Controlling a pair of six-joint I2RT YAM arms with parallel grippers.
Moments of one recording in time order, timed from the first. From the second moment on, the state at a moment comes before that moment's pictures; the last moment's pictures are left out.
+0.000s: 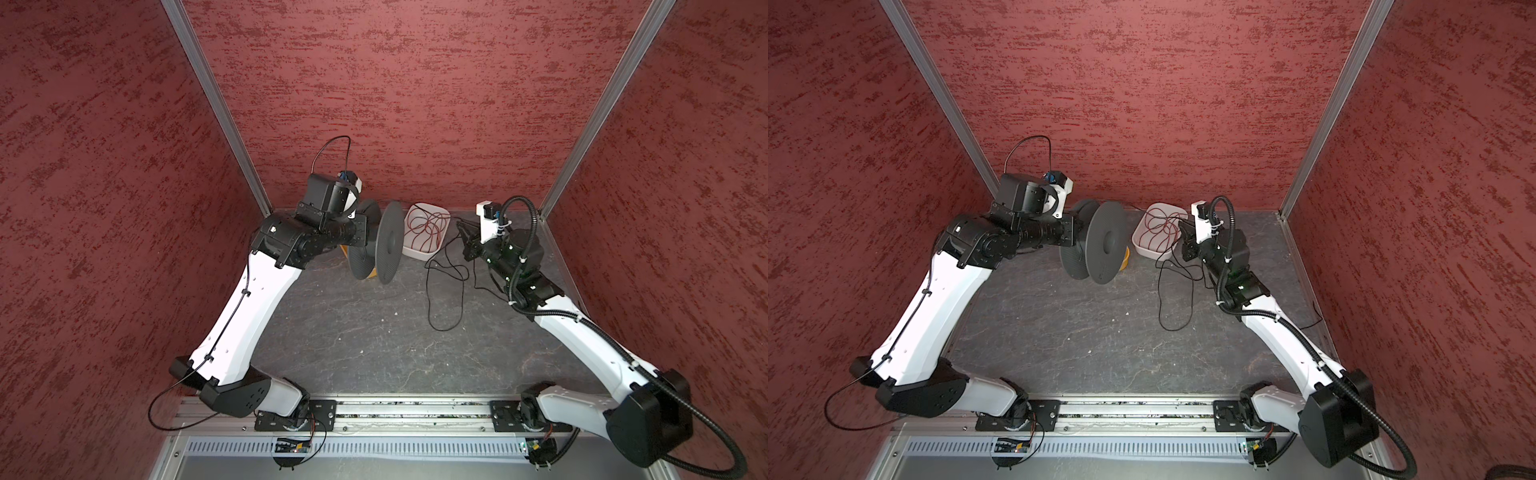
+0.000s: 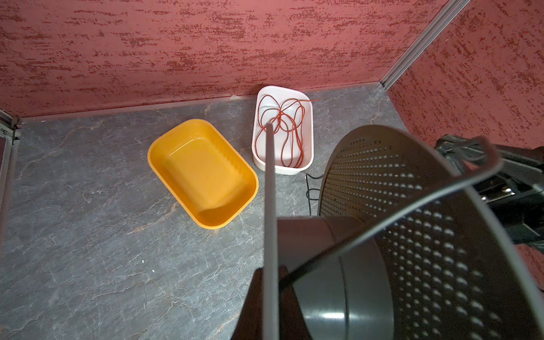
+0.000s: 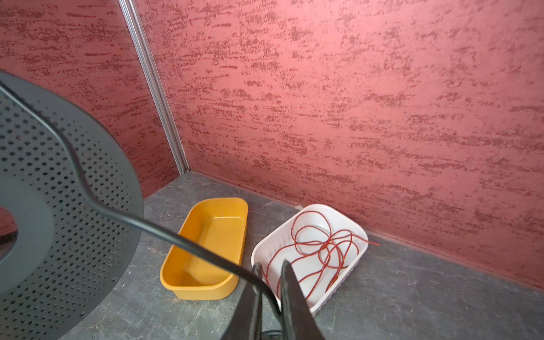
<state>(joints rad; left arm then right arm) -0.52 1.45 1.96 -1.17 -0.06 -0.30 0.38 1.21 0.94 0.19 -0.16 0.09</state>
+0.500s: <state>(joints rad) -0.51 1.44 1.89 -1.14 -0.08 -0.30 0.38 1.27 0.70 0.12 -0.25 0.23</state>
